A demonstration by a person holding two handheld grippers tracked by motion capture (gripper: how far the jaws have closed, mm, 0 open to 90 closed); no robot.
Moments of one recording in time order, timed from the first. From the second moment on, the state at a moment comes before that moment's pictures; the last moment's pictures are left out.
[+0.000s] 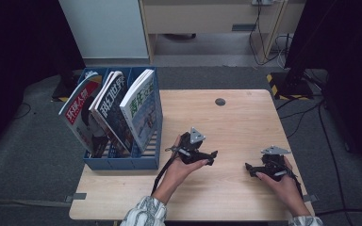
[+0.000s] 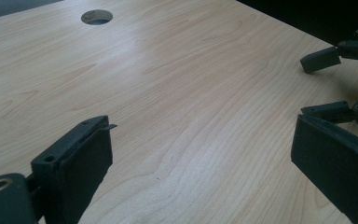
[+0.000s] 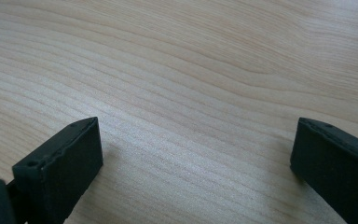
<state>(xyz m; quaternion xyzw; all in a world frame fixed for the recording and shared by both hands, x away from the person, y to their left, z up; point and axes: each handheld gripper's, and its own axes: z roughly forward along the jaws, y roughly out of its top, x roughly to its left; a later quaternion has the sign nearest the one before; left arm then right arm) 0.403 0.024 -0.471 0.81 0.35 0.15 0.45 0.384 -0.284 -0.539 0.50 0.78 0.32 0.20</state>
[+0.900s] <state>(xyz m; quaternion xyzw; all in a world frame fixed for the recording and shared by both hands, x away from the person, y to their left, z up) 0.401 0.017 -0.509 0.83 0.36 0.14 0.40 0.384 -0.285 -0.539 0.50 0.78 0.32 0.20</state>
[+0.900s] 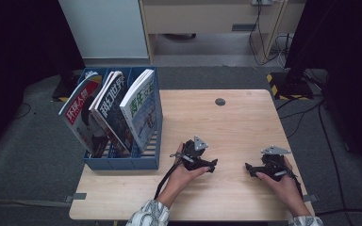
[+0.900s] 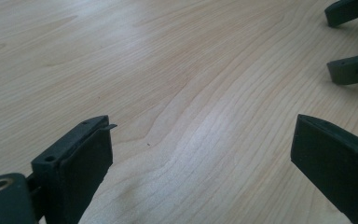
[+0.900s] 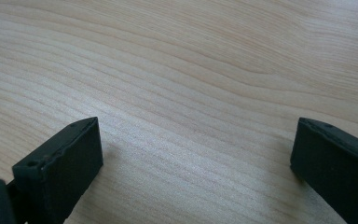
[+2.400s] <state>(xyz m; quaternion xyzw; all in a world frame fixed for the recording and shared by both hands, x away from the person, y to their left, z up) 0.433 0.033 -0.532 0.83 0.39 0.16 0.37 0.385 -0.285 -0.539 0.49 0.78 0.32 0.20</state>
